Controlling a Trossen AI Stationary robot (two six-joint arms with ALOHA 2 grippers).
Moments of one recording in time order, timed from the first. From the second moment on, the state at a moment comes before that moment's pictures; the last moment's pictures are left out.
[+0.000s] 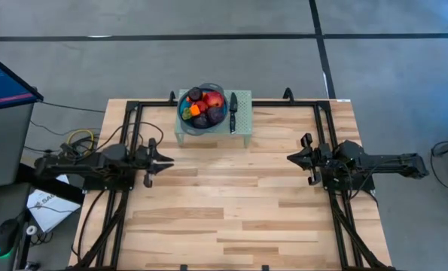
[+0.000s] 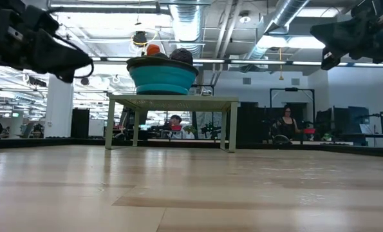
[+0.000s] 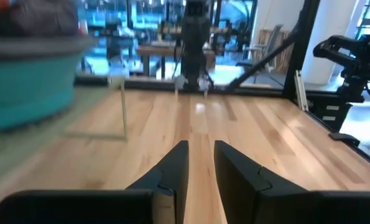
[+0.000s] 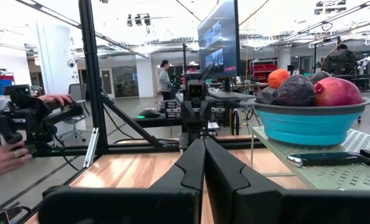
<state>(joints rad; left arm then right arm) 0.03 0.08 0.01 0.02 -0.02 -0.05 -0.02 0.11 0.01 0.30 -0.05 0.07</state>
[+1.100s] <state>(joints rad) 0.03 0.01 0.01 0.06 0.00 0.02 -0.02 0.11 0.01 0.30 -0.05 0.07</state>
